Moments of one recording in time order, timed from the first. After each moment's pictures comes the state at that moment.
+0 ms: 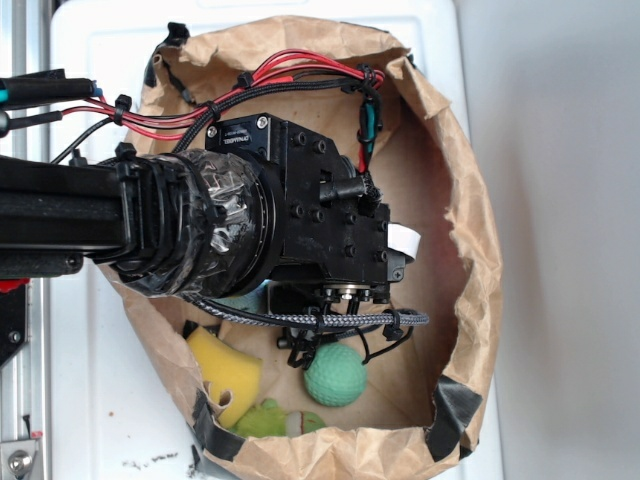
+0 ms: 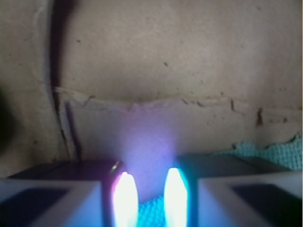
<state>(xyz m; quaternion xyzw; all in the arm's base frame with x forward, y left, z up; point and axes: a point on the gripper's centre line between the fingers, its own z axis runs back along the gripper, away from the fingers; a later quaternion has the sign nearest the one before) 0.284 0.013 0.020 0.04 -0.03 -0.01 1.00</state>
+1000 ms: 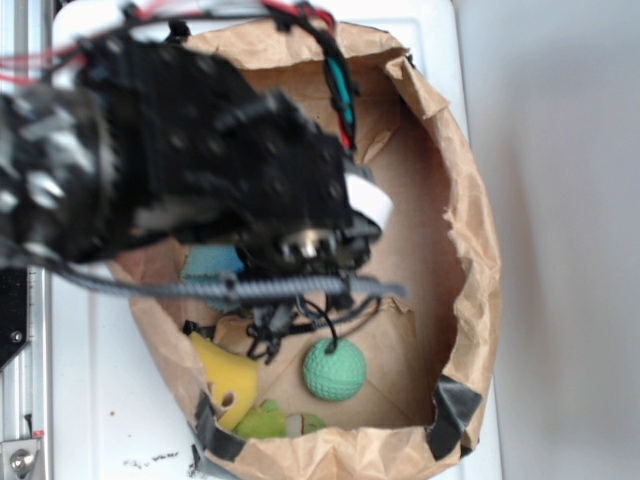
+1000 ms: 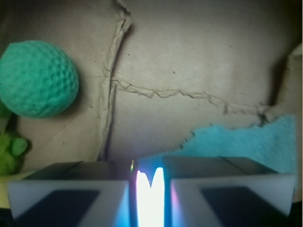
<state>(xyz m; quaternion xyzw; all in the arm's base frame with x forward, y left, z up) 0.273 0.023 0.077 -0.02 -0.07 -0.04 1.00</state>
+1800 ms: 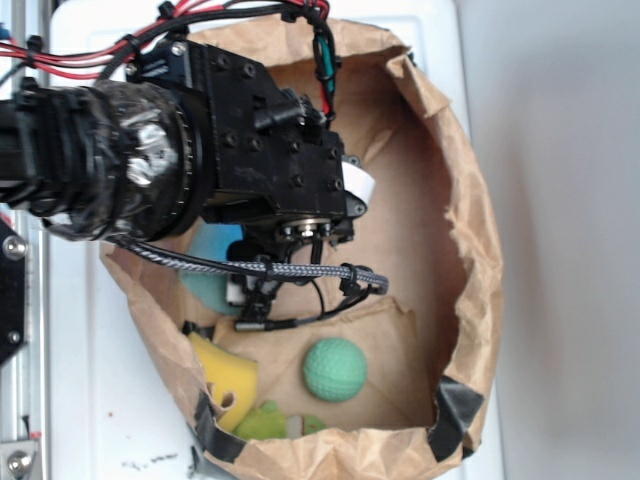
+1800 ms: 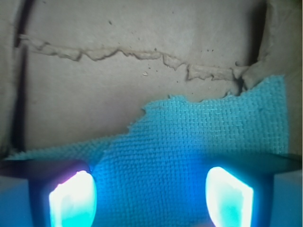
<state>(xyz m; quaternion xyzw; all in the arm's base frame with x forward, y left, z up) 0.262 0.049 0.031 0.04 -0.01 -0.03 1.00</state>
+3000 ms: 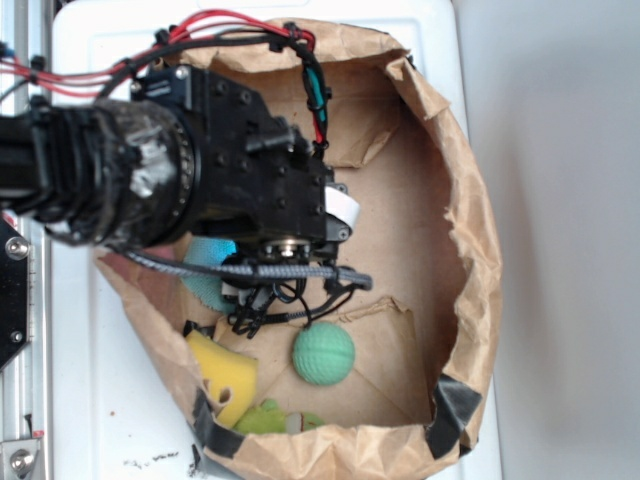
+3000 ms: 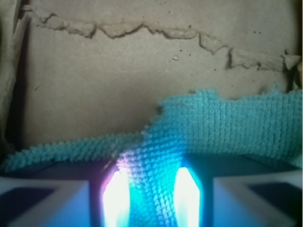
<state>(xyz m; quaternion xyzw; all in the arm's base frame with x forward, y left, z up) 0.249 0.044 0.017 0.05 0.00 -0.04 1.00</state>
